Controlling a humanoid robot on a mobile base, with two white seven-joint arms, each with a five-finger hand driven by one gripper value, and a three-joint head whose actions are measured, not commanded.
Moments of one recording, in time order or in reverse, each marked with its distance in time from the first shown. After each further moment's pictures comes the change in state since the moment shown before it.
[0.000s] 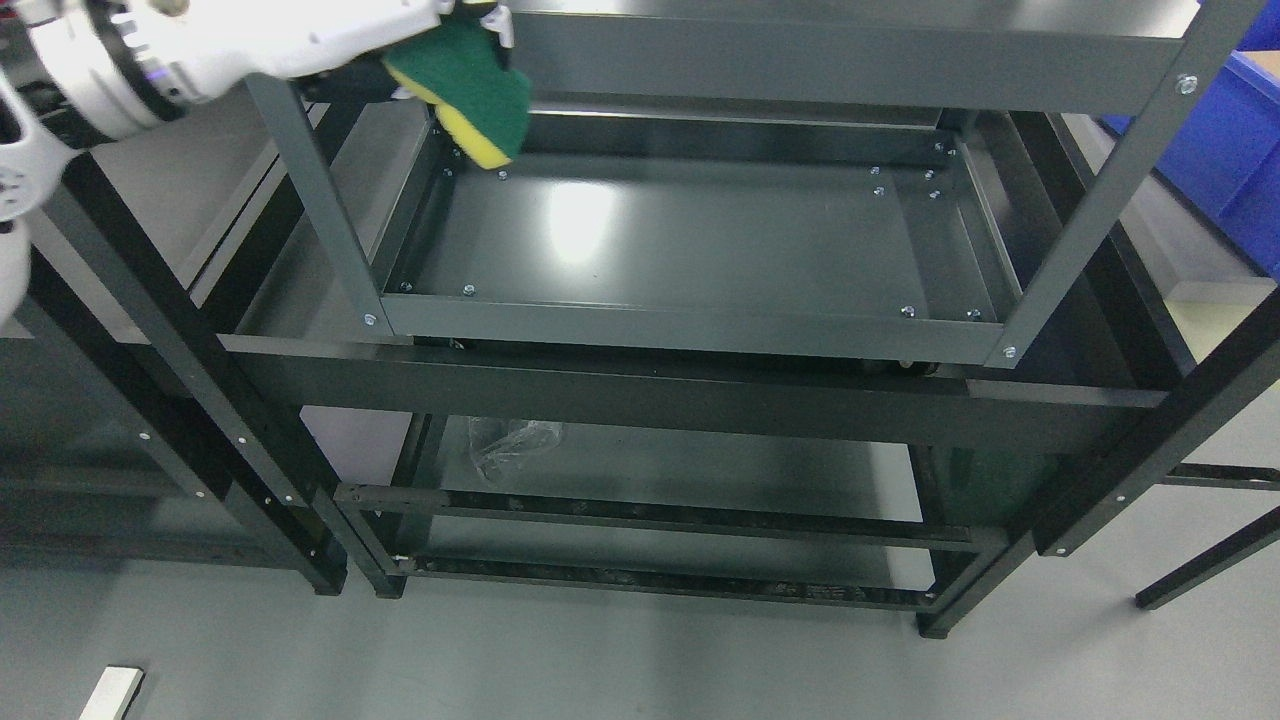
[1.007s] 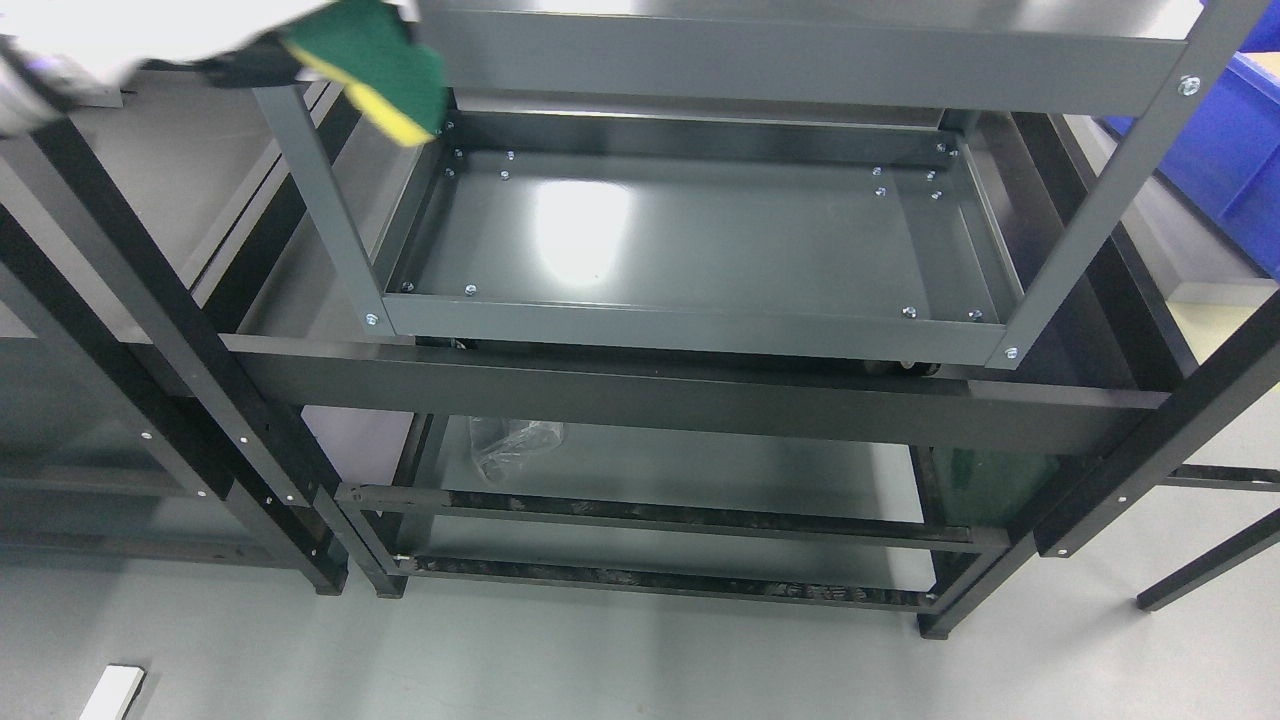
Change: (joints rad) left arm 0.002 -0.092 0.083 -0.012 -0.095 0.003 -0.091; right arm 0.000 0.000 0.000 0.000 0.000 0.000 0.000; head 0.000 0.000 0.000
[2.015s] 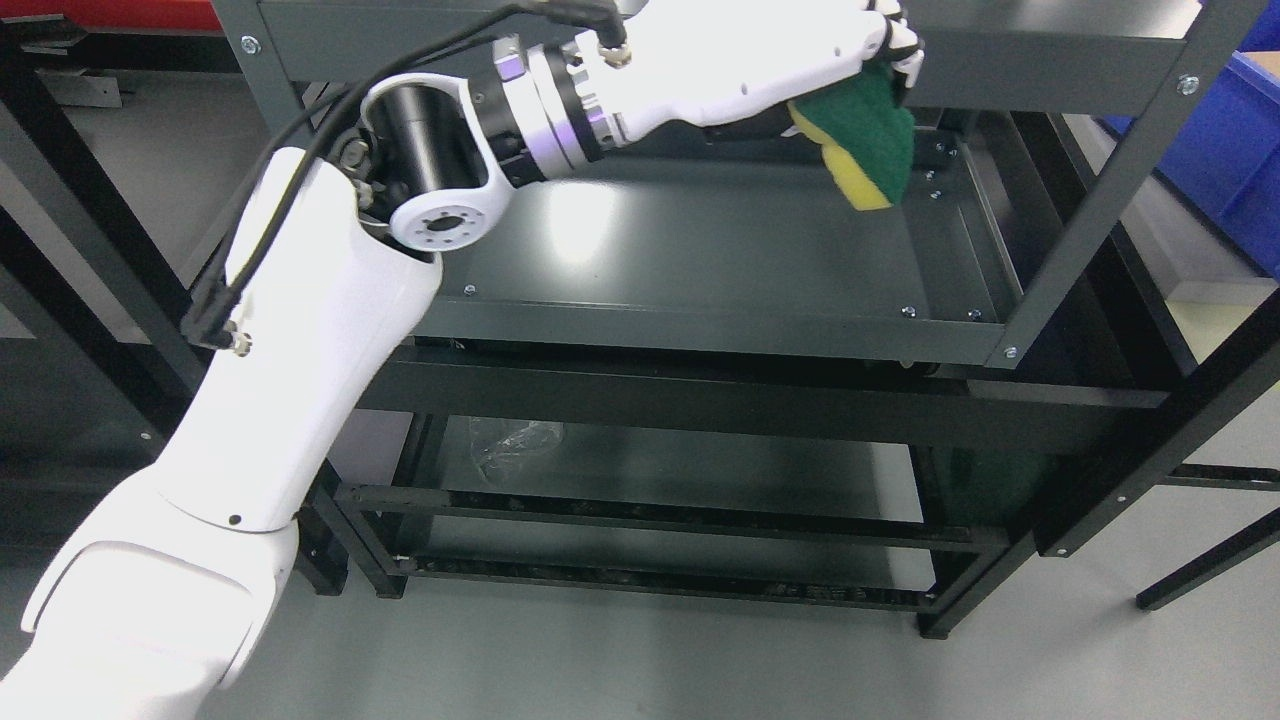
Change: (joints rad) left arm -0.106 -0.450 -0.368 0.095 -0.238 0.157 0.359; right arm 0.000 0.000 0.000 0.000 0.000 0.000 0.000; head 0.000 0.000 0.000
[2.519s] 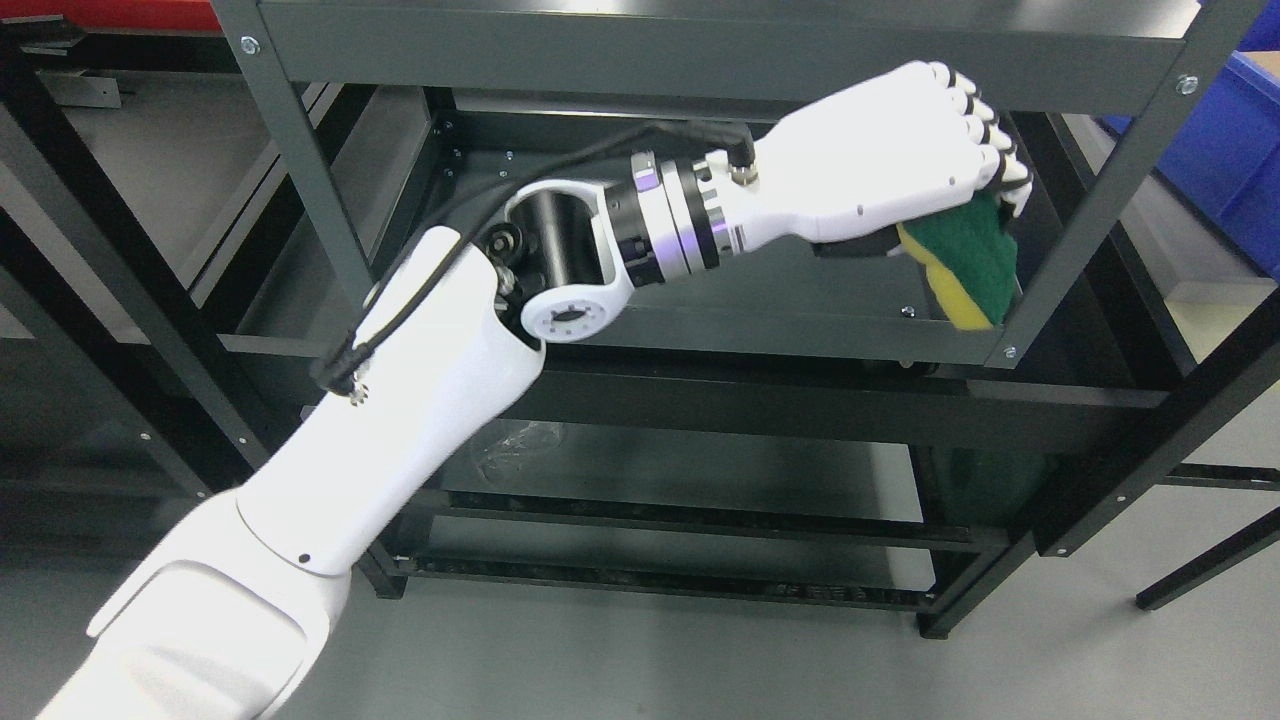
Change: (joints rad) left arm 0.114 -0.053 -0.170 0.032 0.124 0.049 0.061; right arm 0.000 0.000 0.000 0.000 0.000 0.000 0.000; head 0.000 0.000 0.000
